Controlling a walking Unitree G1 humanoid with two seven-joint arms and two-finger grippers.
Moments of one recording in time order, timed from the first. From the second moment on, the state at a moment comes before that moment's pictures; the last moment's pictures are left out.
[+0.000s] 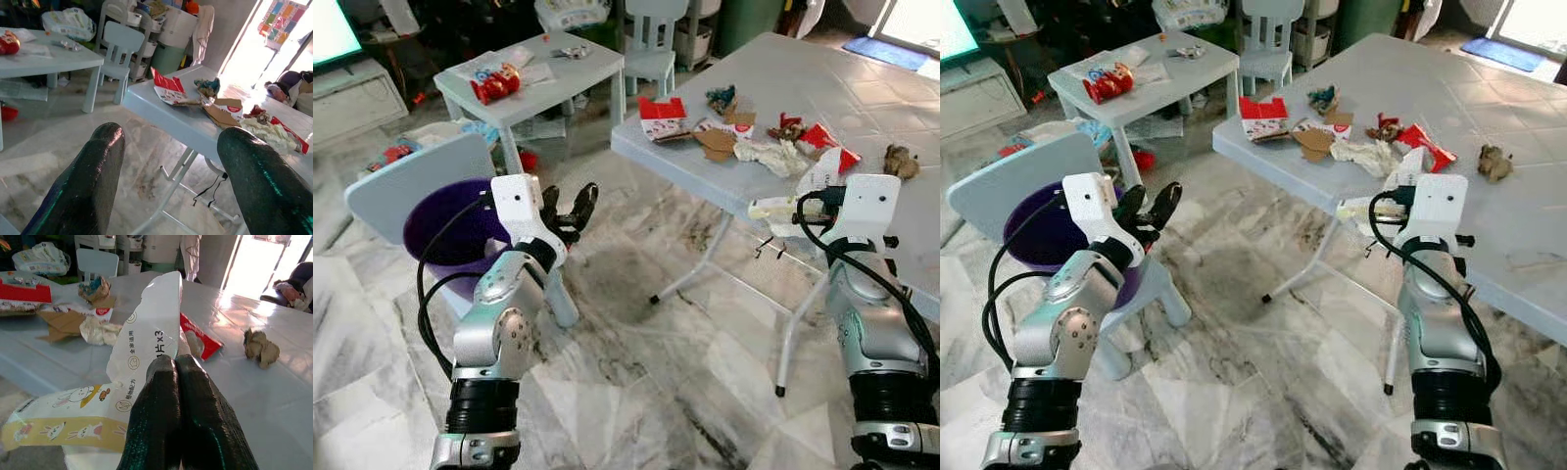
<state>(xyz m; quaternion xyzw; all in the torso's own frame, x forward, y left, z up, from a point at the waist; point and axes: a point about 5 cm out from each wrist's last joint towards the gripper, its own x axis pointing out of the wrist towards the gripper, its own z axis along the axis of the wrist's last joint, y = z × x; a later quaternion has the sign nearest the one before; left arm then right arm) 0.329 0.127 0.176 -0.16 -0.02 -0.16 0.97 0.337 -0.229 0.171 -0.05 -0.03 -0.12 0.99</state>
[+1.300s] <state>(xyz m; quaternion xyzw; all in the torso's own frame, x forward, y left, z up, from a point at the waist) 0.327 0.123 0.170 -0.15 0.00 -0.17 0.97 0.335 -0.231 0.171 -0.06 -0.03 -0.13 0.99</state>
